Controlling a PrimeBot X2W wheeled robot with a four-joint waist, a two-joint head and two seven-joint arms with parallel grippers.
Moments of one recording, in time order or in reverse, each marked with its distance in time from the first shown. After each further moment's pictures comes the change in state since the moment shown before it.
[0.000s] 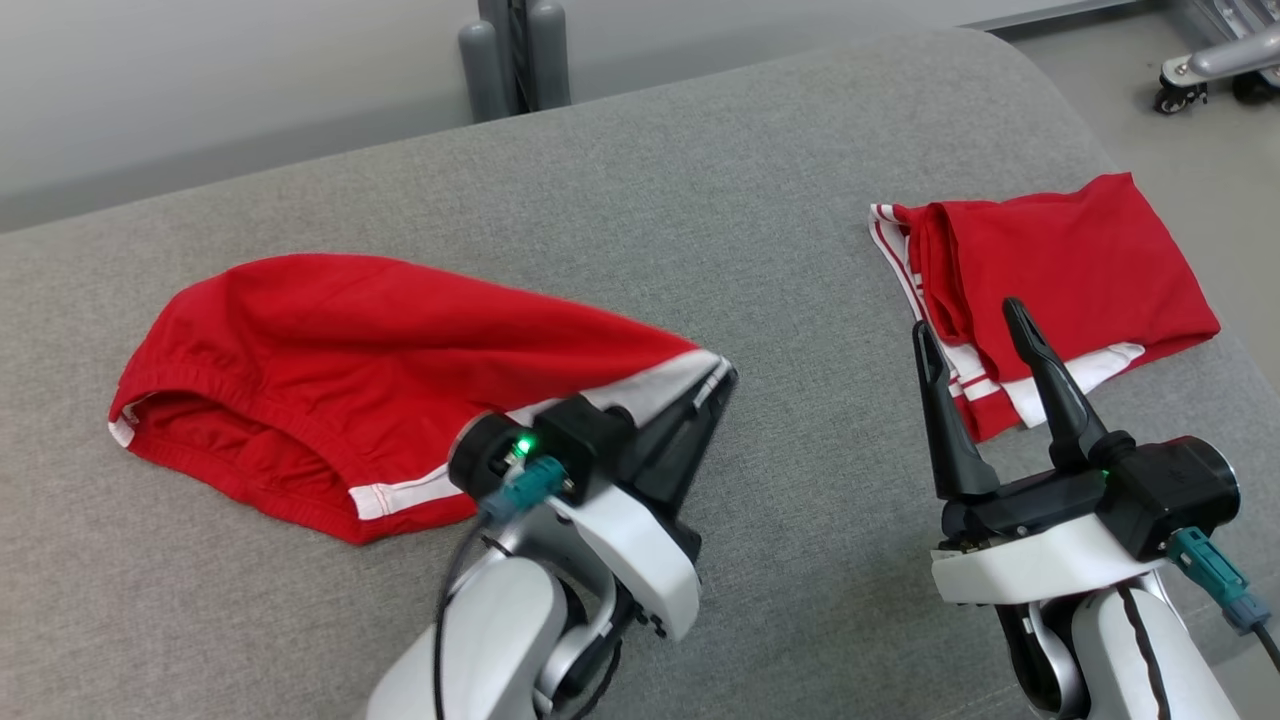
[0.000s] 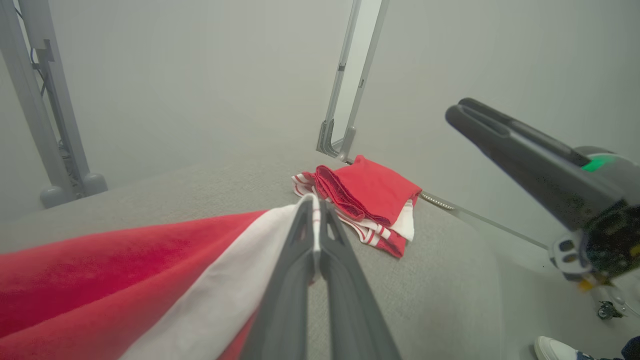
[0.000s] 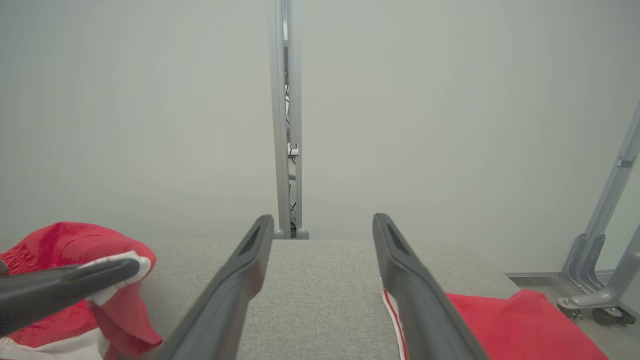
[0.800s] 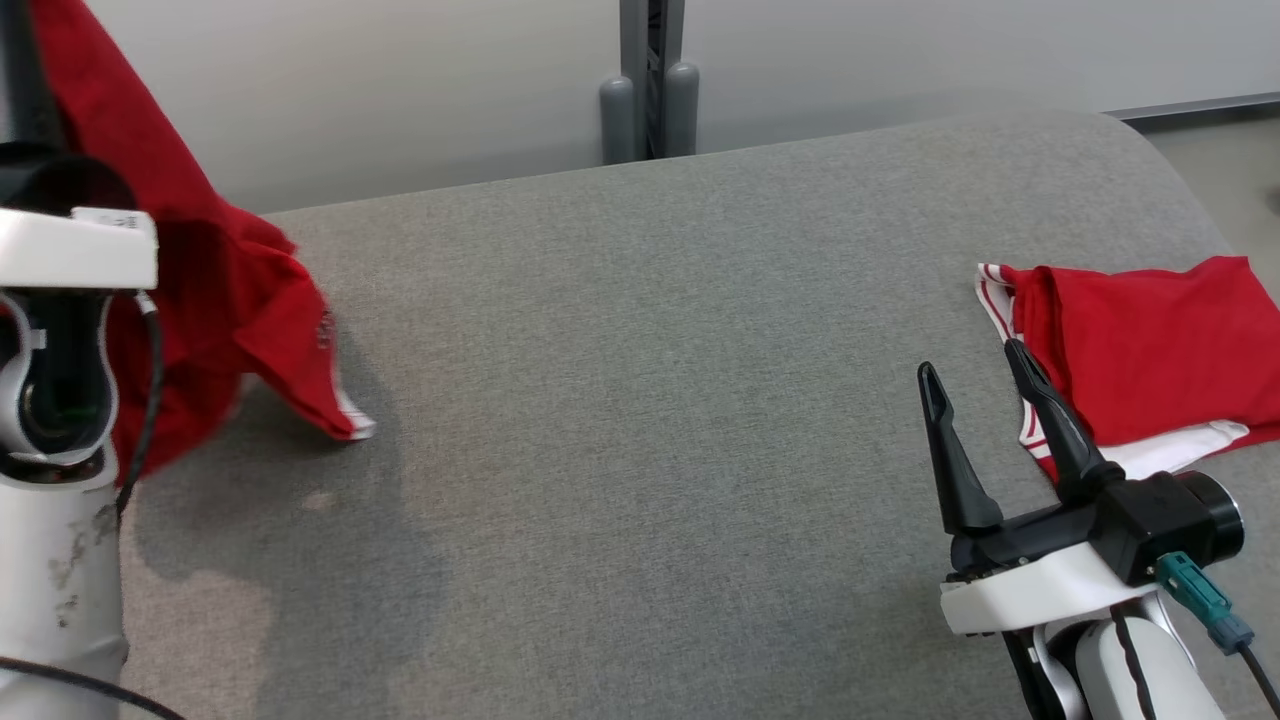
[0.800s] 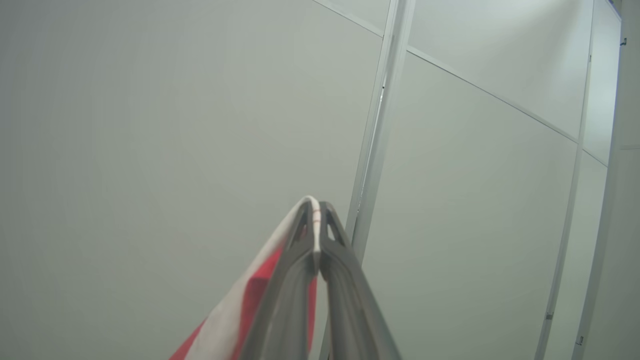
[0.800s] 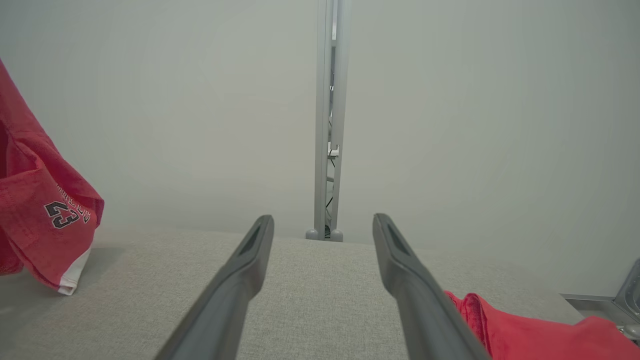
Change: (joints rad) left arm -0.155 0.233 0.706 -0.210 -0.166 -0.007 0.015; right arm 0.049 -0.012 -0.011 0.041 -0.040 0.000 0.000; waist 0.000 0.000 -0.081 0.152
